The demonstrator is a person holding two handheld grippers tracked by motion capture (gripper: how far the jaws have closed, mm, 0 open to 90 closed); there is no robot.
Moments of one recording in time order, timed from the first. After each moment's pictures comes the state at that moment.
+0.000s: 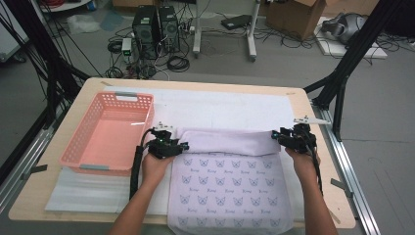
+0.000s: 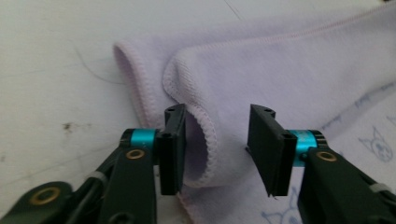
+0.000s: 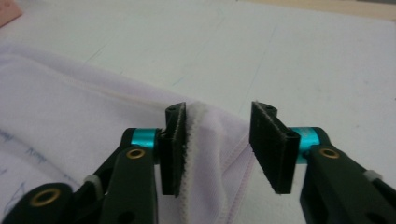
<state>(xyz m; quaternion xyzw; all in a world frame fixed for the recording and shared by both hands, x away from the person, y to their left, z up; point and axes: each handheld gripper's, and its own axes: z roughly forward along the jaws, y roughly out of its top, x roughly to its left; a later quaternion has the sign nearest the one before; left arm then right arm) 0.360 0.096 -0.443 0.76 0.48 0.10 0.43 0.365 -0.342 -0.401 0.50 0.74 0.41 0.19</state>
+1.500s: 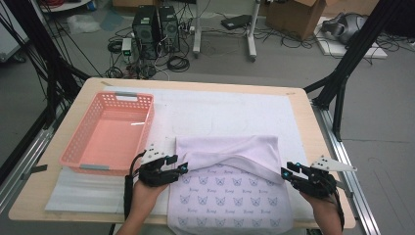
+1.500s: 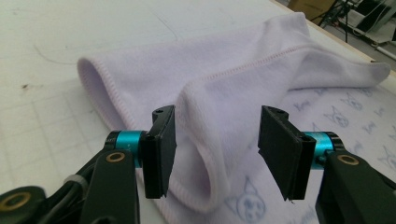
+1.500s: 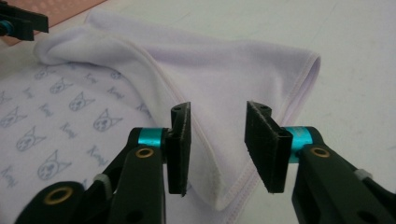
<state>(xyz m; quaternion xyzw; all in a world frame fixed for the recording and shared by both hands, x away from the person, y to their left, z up) 0.285 0.105 -0.434 0.74 0.42 0.11 0.51 0.242 -0.357 -0.407 0.43 0.76 0.46 0.18</state>
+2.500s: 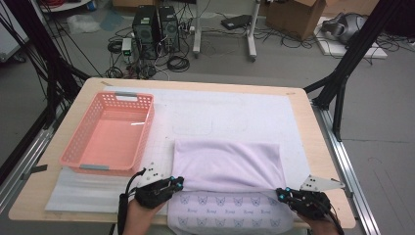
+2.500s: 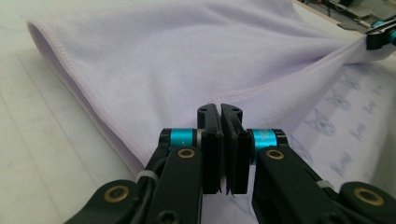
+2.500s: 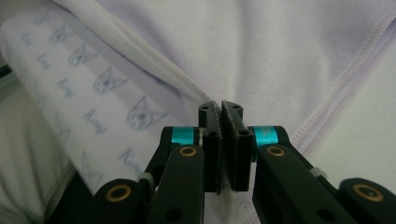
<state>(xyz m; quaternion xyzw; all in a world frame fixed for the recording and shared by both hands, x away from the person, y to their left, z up) 0.217 0.115 -0.444 0.77 0.37 0.10 0.51 0.198 -0.342 -0.428 0.38 0.82 0.41 0.12</state>
